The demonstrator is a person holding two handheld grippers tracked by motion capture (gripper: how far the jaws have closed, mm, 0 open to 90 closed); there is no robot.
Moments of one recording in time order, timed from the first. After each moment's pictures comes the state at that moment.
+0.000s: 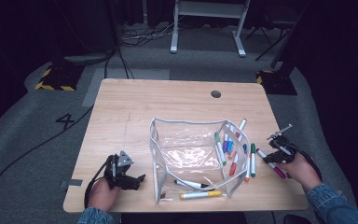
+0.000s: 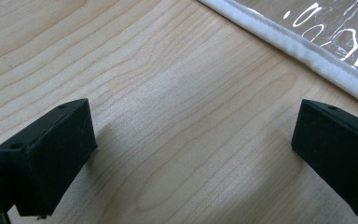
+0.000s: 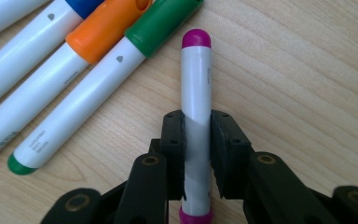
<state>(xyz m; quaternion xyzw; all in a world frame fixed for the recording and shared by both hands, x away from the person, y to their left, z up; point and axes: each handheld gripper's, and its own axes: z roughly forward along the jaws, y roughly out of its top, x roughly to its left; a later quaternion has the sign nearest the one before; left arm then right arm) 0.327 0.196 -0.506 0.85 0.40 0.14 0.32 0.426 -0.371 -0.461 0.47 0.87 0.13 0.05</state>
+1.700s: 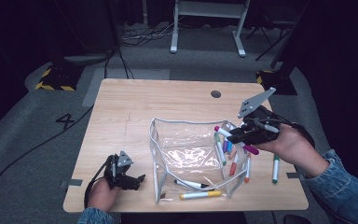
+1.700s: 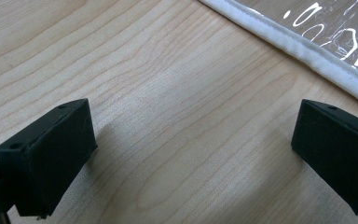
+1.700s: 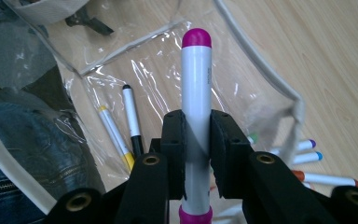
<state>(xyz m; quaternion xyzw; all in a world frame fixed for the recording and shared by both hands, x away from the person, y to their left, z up) 0.327 0.196 -0.506 0.85 0.40 0.14 0.32 0.367 -0.198 -0.251 0.18 0.95 0.25 0.07</state>
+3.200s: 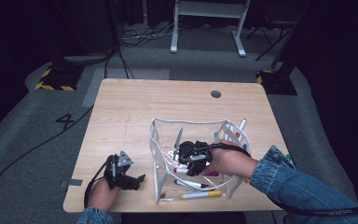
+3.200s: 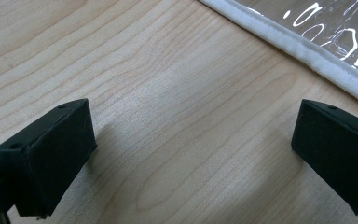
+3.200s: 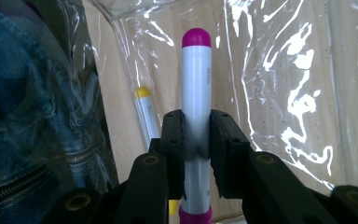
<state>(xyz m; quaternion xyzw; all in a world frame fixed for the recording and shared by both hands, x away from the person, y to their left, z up) 0.327 0.196 -0.506 0.85 0.40 0.14 0.32 0.359 -0.062 -0.369 0.05 1.00 0.05 -0.02</state>
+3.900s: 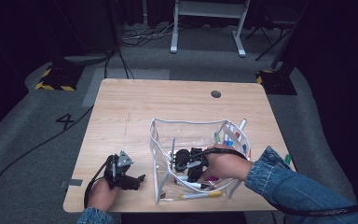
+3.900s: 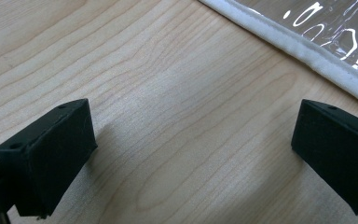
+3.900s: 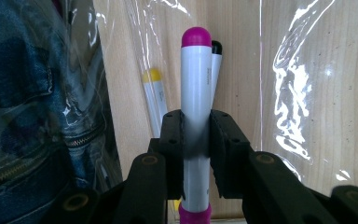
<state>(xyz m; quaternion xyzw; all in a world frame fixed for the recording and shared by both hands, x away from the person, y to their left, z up) 0.327 0.196 -0.506 0.85 0.40 0.14 0.32 0.351 -0.053 -0.388 0.02 1.00 0.01 -0.03</state>
